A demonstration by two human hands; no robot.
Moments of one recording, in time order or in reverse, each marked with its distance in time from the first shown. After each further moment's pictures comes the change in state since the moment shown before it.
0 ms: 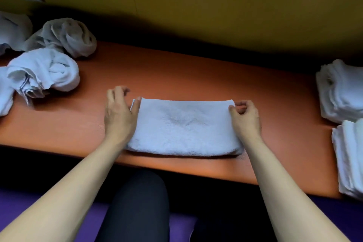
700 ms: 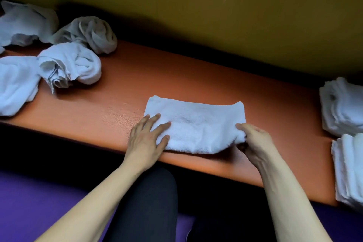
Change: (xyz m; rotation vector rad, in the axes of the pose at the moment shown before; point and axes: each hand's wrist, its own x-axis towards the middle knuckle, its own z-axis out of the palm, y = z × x) left_hand -0.079 -0.028 -0.007 0.219 -0.426 0.235; right_hand -0.064 -0.036 -0.029 0.553 -0.272 0.457
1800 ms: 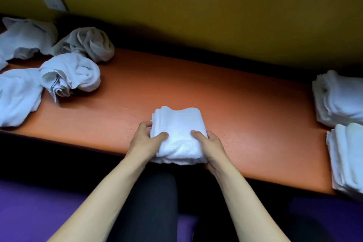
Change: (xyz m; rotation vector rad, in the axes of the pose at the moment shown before) left_hand -0.001 0.038 -0.045 -0.820 -0.076 -0.664; right_hand -0.025 0.064 0.077 -0.118 -0.168 0.014
